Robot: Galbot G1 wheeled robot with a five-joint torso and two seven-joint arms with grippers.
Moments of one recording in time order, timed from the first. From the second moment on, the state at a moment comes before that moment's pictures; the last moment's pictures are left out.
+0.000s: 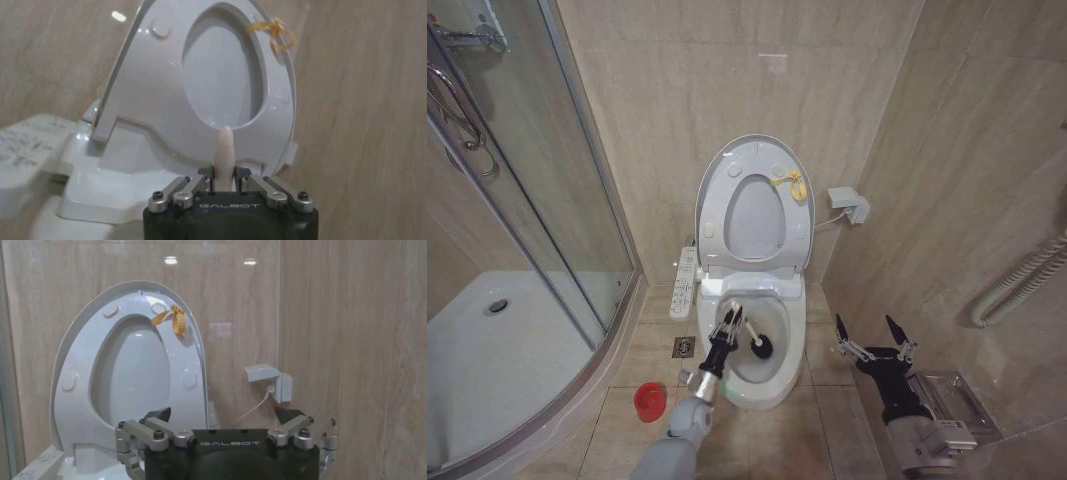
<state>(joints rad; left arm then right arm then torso) 0.94 -1.47 -0.15 -1.10 -0.49 -0.63 0.41 -1.73 1.44 0.62 2.35 0.17 0.00 0.09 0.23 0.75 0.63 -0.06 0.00</state>
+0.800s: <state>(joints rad) 0.82 -1.44 -0.09 -1.06 -0.55 -0.59 0.38 -1.73 1.44 0.62 2.35 0.17 0.00 0.09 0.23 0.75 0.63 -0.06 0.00</state>
